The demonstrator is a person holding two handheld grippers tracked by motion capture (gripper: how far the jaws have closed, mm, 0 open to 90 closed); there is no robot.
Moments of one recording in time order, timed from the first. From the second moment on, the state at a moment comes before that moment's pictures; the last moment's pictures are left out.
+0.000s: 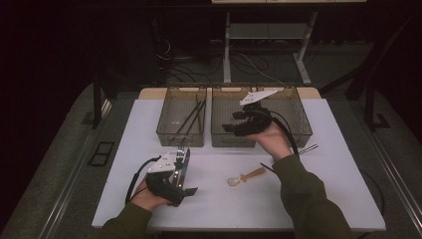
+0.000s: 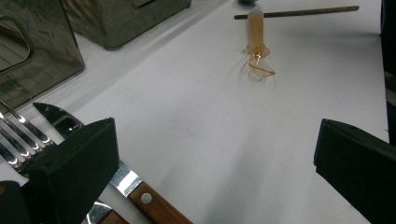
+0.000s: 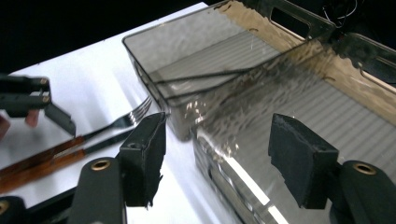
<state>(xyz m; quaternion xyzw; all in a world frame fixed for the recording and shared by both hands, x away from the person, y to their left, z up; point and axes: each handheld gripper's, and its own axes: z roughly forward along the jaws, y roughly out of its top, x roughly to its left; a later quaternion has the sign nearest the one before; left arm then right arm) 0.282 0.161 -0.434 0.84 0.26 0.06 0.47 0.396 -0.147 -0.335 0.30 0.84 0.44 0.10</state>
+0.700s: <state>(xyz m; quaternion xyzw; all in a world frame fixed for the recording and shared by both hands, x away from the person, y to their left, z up) 0.283 0.162 -0.435 0.84 0.25 0.07 0.47 0.330 -0.242 -0.373 0.31 0.86 0.41 0.08</state>
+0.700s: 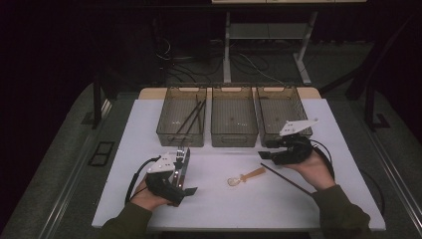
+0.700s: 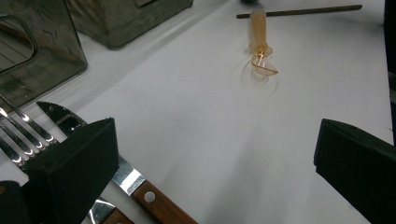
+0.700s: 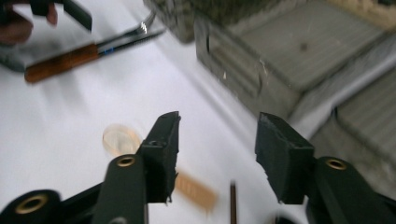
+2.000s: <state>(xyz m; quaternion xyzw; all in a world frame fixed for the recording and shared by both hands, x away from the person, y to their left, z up) 0.281 0.161 -0.434 0.84 0.25 0.07 0.47 0.266 -0.329 -0.435 0.35 0.88 0.31 0.07</state>
